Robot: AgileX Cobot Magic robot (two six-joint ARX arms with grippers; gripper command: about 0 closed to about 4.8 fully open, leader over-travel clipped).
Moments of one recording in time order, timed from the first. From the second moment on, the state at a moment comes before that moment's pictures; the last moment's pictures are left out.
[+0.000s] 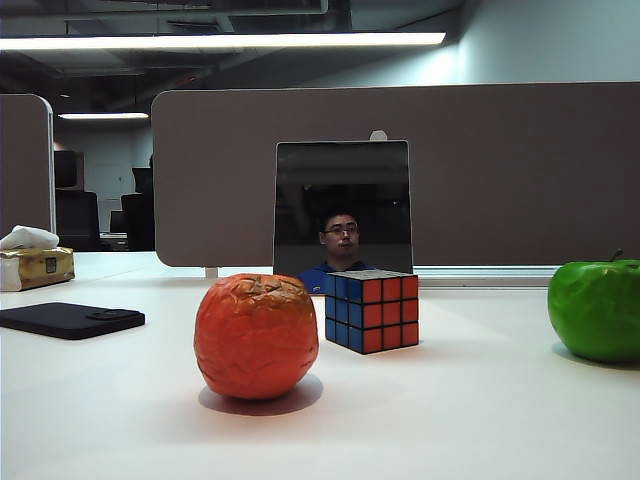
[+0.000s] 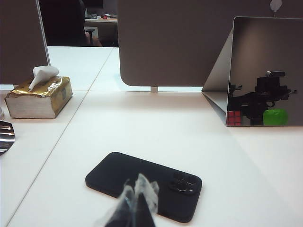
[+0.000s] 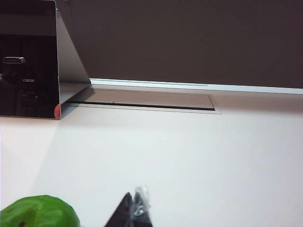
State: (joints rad) left arm -0.09 0.00 0.01 0.03 0.02 0.00; right arm -0.08 0.00 0.01 0.02 -0.08 -0.03
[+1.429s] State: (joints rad) left arm -0.09 0.02 0.26 -0.28 0.45 -0.11; right arm -0.08 0.18 0.48 -0.55 -0.18 -0.13
